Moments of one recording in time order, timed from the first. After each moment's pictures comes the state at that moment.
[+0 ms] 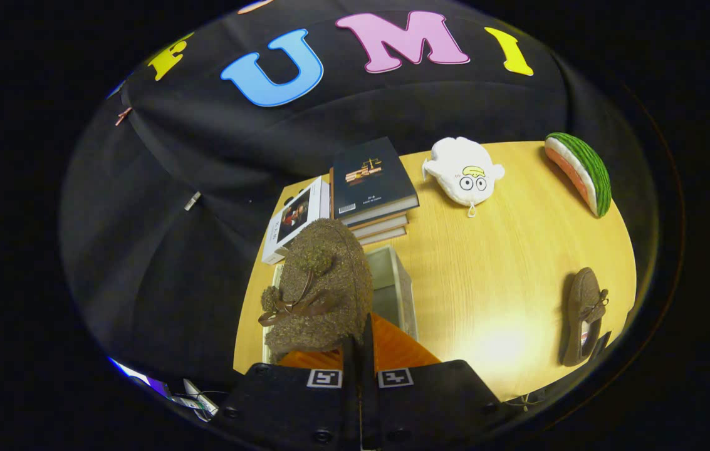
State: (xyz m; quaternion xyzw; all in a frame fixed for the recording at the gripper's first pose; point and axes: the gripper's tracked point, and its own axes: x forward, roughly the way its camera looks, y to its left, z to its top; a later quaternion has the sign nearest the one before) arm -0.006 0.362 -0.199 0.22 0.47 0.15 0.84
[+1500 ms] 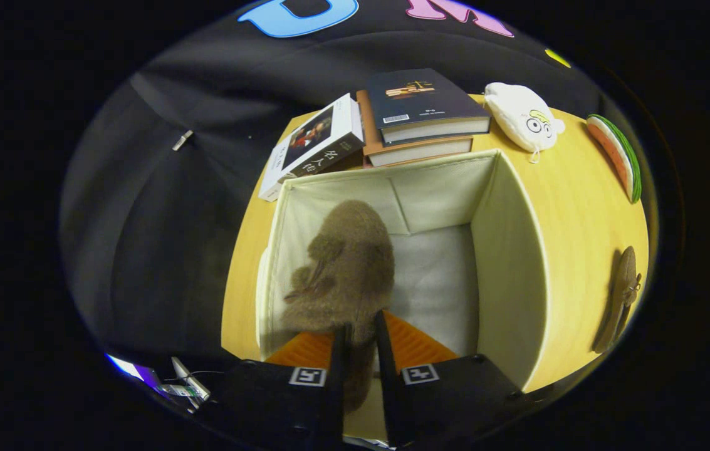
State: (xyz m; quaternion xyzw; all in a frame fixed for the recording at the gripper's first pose) arm -0.048 0.473 -0.260 0.20 0.56 0.22 0.77
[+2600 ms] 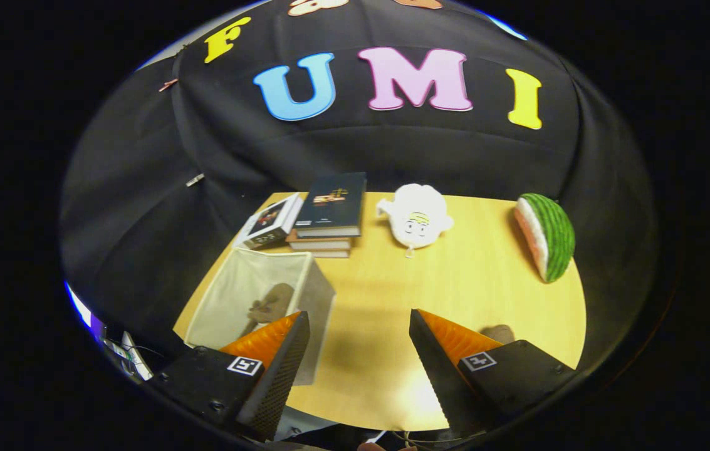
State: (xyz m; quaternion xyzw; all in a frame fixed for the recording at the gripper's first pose) arm -0.024 0.151 -0.194 0.12 0.38 0.16 0.90
